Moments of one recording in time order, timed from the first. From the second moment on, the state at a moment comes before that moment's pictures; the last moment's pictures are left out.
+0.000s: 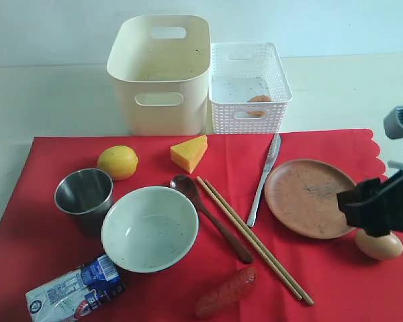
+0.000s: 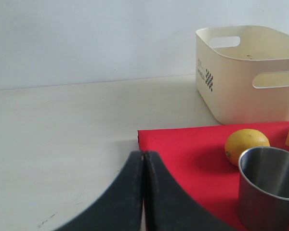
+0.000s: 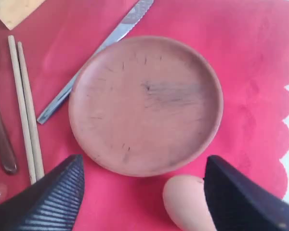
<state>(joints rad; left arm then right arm) -0.10 0.01 0.00 0.03 0.26 0.03 0.35 1.02 -0.32 0.05 0.27 0.10</state>
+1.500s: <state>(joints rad) -0.10 0.01 0.00 0.03 0.26 0.03 0.24 1.44 -0.14 0.05 -0.23 0.07</state>
